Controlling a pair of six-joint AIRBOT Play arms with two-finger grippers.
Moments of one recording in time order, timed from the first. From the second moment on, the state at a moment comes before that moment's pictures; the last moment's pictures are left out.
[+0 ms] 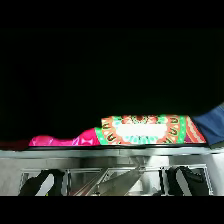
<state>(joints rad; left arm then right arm) 0.22 -0.93 1.98 0.83 -1.34 -1.07 -0.33 -0.71 1.59 -0.73 0.94 1.16</state>
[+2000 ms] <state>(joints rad) 0.32 -1.45 0.82 0.93 -1.32 -1.02 -0.58 -1.31 0.91 -0.87 1.19 1.12</state>
